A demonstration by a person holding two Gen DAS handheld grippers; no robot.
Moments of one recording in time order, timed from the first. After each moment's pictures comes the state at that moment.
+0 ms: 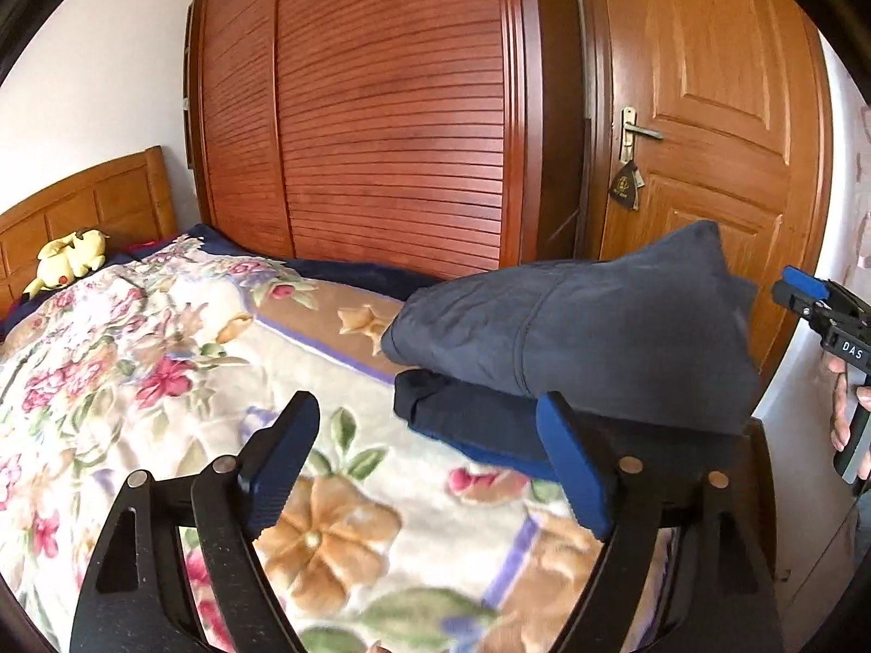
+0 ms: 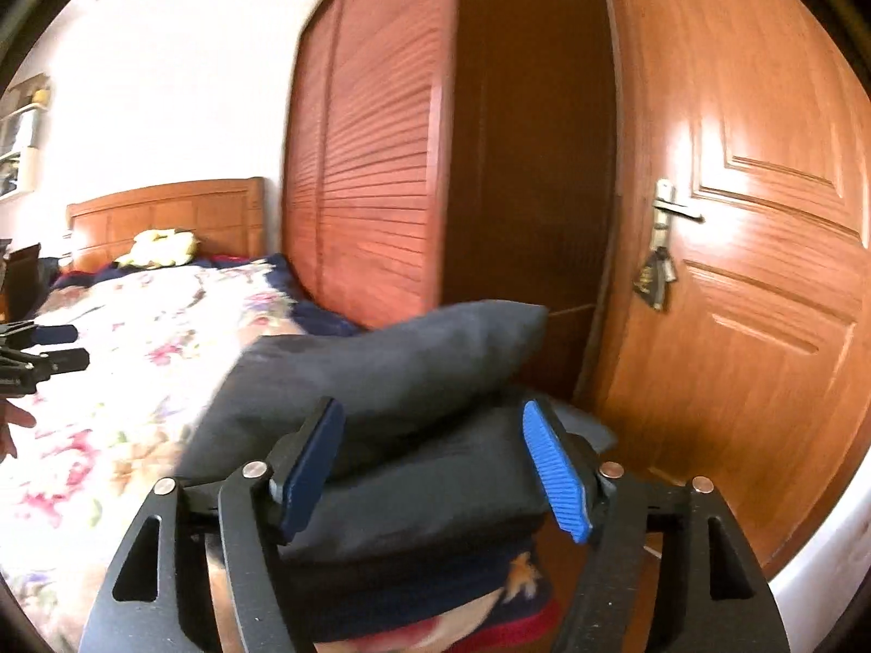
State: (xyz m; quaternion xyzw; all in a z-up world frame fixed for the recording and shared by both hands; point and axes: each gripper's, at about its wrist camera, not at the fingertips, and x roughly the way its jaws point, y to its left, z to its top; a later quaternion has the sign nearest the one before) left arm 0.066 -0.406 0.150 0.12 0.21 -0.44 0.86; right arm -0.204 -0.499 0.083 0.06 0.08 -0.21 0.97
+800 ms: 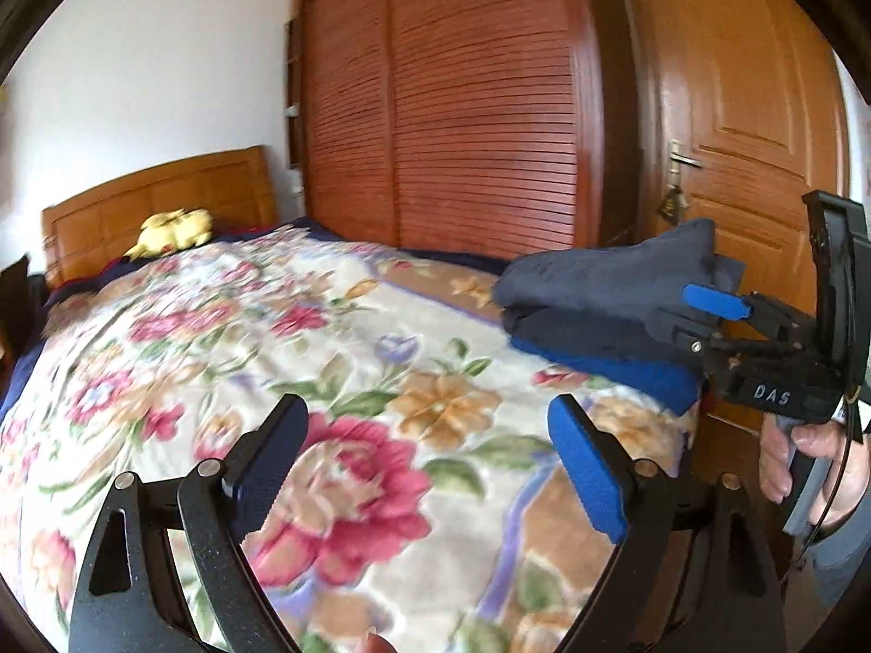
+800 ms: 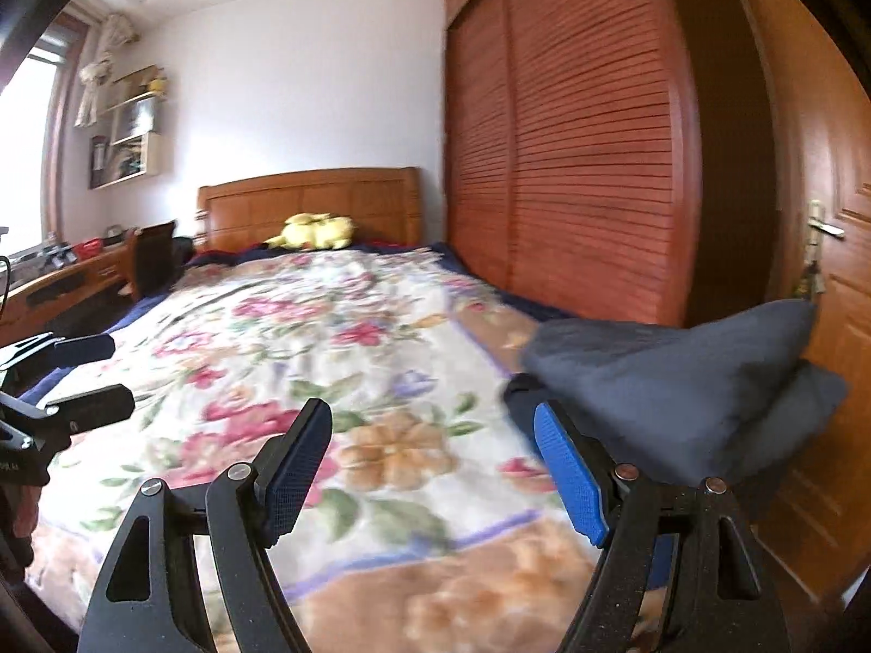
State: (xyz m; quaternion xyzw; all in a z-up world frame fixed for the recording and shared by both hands) left arm -0.015 -0.198 0.132 0.08 0.19 -0.34 0.92; right arm -0.172 -0.360 0.061 0.04 0.08 -0.04 1.00
